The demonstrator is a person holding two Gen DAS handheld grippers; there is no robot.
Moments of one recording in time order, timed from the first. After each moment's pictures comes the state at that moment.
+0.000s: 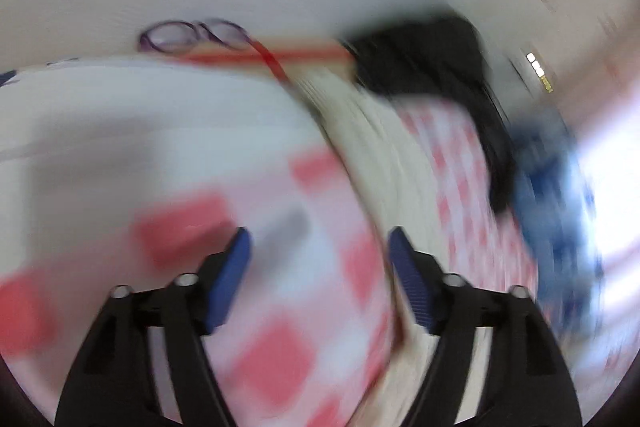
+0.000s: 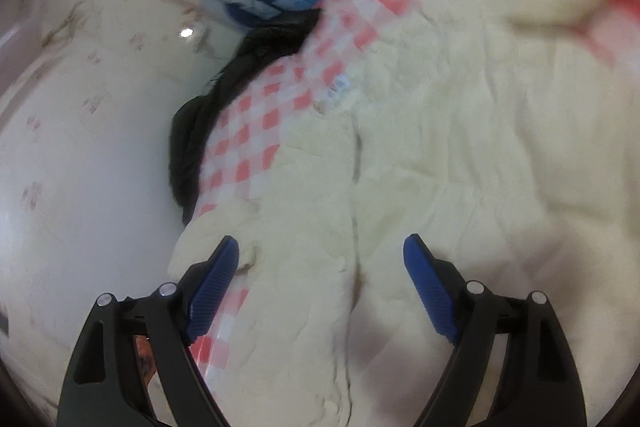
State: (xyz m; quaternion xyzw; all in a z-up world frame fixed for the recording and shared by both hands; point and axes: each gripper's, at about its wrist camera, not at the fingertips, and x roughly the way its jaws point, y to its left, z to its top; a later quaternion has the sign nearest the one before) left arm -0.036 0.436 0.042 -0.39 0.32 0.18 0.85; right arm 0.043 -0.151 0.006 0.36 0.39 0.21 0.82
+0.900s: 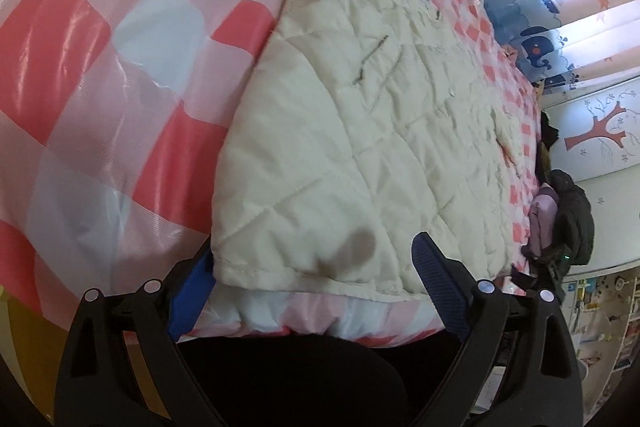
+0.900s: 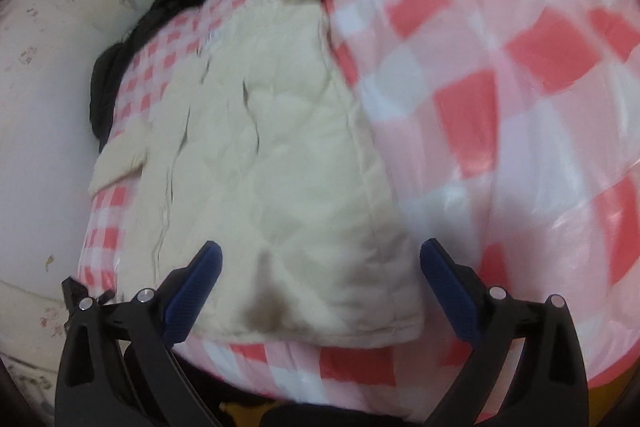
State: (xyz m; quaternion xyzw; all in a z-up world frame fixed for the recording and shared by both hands) left arm -0.132 0.209 -0.077 -0.31 0.55 -0.08 0.77; right arm -0.109 -0.316 -0.028 0.27 0.55 0.11 0.78
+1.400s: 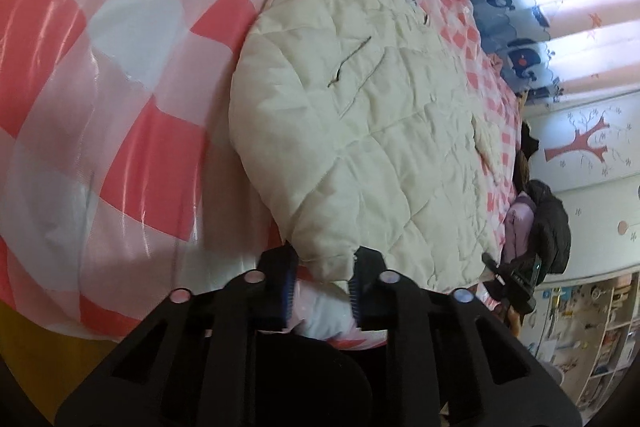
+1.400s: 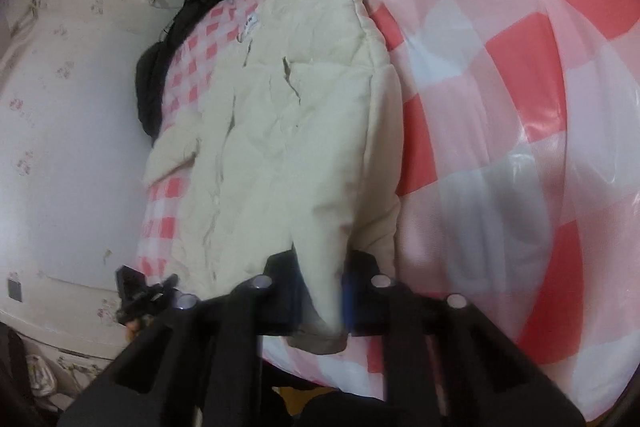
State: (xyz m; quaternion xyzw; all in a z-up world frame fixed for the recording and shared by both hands) left arm -0.127 0.211 -0.077 -0.36 0.54 -0.10 0.76; right arm -0.103 -0.317 -0.043 0.35 0.53 0.20 0.74
